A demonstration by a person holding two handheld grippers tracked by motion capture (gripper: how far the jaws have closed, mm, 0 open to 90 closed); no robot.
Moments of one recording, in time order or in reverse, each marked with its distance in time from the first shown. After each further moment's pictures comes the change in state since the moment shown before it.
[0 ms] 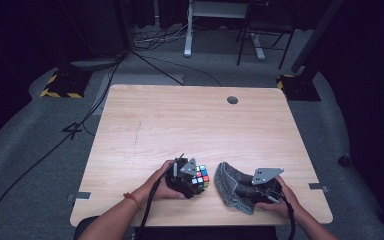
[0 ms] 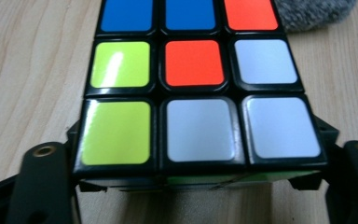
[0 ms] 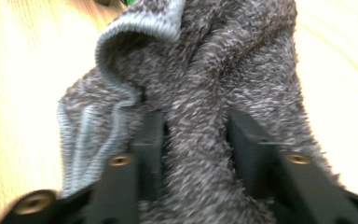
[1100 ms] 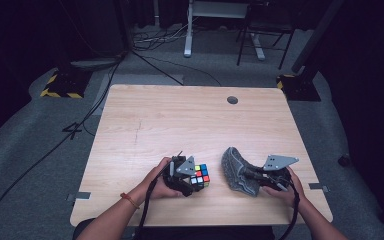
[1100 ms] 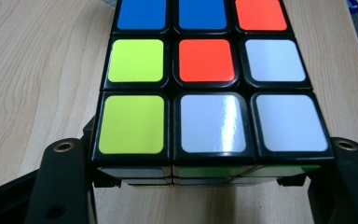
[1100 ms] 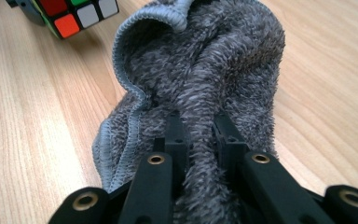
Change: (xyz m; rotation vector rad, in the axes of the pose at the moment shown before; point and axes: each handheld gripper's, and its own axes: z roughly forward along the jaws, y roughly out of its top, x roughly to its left) left arm -0.009 0.015 -0.026 -0.045 0.016 0.064; right arm -0.033 0.006 -0.024 -0.137 -0.080 0.028
